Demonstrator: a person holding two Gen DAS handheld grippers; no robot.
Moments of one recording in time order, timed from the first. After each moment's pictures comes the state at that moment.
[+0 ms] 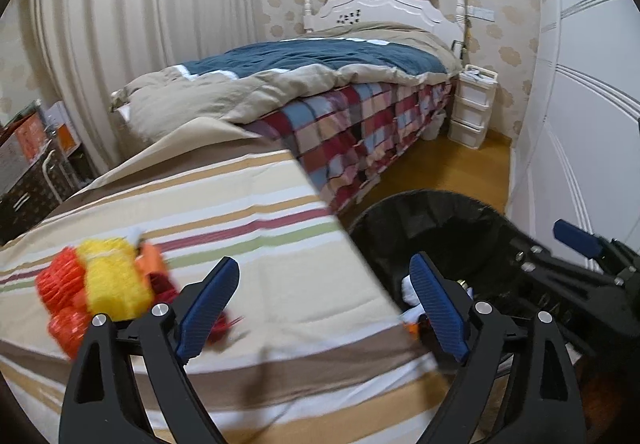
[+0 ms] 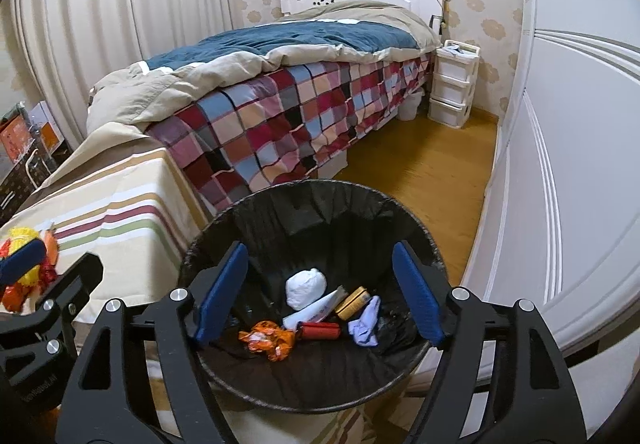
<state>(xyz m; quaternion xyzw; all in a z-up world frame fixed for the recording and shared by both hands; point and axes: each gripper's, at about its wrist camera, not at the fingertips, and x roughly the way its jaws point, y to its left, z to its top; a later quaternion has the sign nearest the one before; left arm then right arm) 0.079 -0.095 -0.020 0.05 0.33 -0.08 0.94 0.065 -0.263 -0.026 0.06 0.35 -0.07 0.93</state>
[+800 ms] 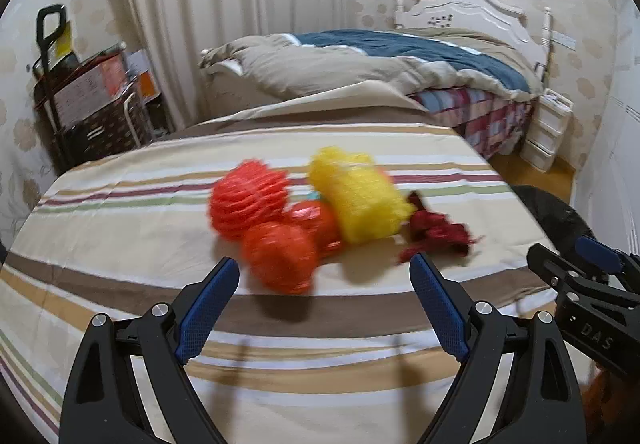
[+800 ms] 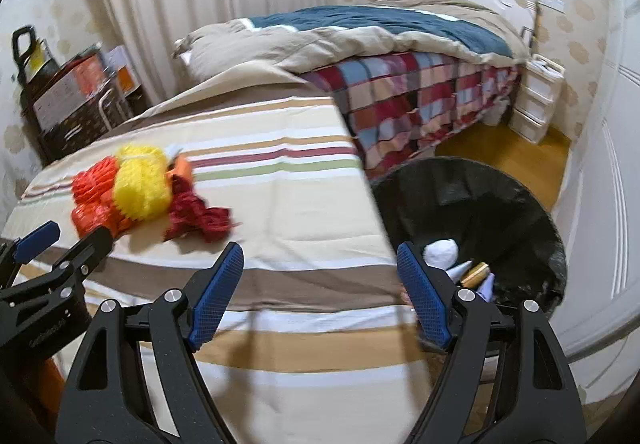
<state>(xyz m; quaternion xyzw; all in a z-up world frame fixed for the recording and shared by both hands) 0.033 0.054 -0.026 0.00 0.35 0.06 0.93 0.039 -0.118 -0.028 0.00 0.38 0.08 0.92</state>
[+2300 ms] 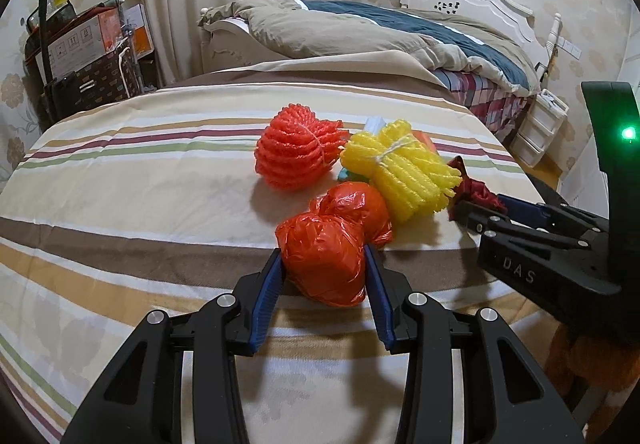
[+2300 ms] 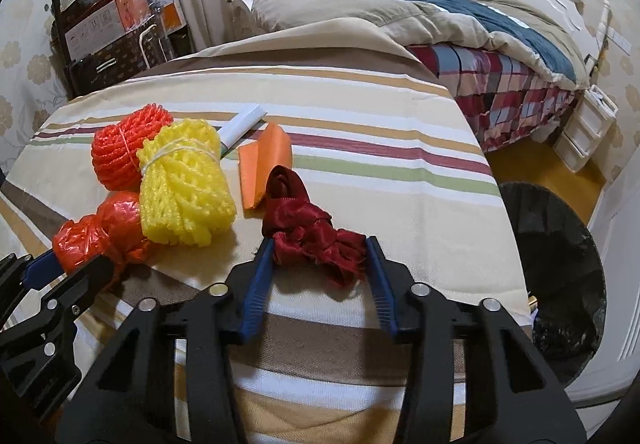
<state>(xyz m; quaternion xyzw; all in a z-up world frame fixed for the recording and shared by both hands) 0.022 0.101 -0.043 -0.05 0.40 0.02 0.91 0.075 -0.031 -0.045 -0.07 0.43 0.15 0.89</state>
